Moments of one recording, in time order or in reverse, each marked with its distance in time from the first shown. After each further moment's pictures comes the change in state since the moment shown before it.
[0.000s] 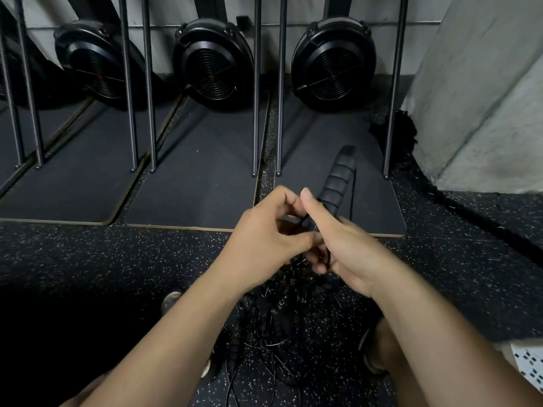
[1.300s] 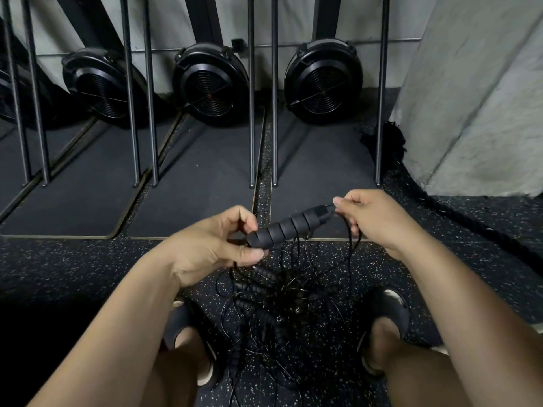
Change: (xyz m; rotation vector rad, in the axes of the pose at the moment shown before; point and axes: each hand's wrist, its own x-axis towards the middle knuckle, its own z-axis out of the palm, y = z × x) left_hand -0.015 -0.002 -0.074 -0.357 -0.321 -0.360; right_hand 0.019 -0.015 -0.089 -0.473 0.277 -0.249
